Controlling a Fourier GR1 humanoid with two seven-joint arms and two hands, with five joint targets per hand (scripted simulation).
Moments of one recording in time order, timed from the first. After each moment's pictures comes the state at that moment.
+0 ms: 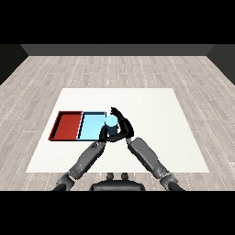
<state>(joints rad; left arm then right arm) -0.47 0.01 -0.49 -0.94 0.31 0.46 -0.43 -0.50 -0.01 0.49 -1.31 -0.35 -0.27 -0.25</state>
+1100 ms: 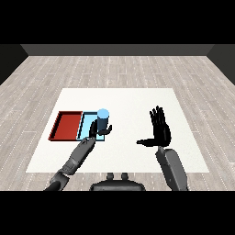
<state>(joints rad) -0.50 0.11 -0.35 -0.87 0.20 0.44 -0.37 -0.13 -0.19 0.19 -1.77 -0.42 -0.13 -0.23</state>
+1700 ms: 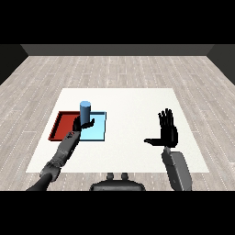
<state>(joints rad) -0.64 0.27 -0.17 -0.53 0.22 0.36 -0.26 -0.08 -0.21 0.08 -1.74 -0.43 -0.10 -0.25</state>
